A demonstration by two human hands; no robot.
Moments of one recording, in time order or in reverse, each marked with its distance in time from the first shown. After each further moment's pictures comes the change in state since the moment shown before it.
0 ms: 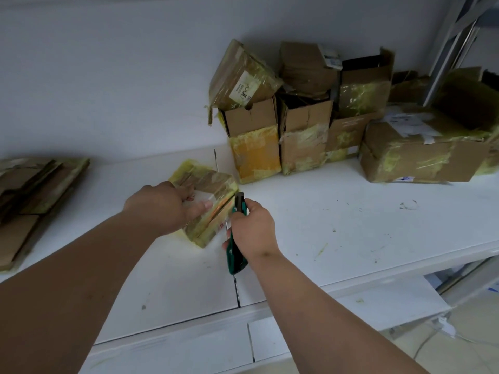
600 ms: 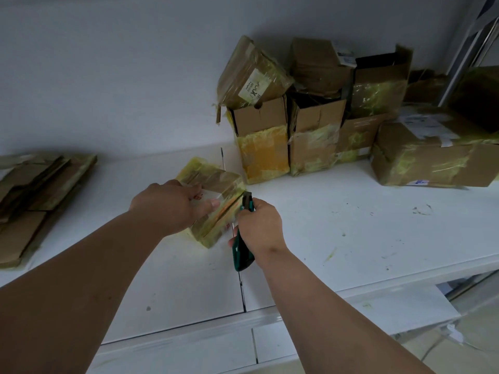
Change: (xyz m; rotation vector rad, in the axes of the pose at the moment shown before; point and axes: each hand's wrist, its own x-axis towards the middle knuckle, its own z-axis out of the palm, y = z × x) left_hand 0.003 0.000 0.000 -0.013 0.002 0.004; right_hand 0.014 -0.005 0.002 -0.079 -0.004 0.021
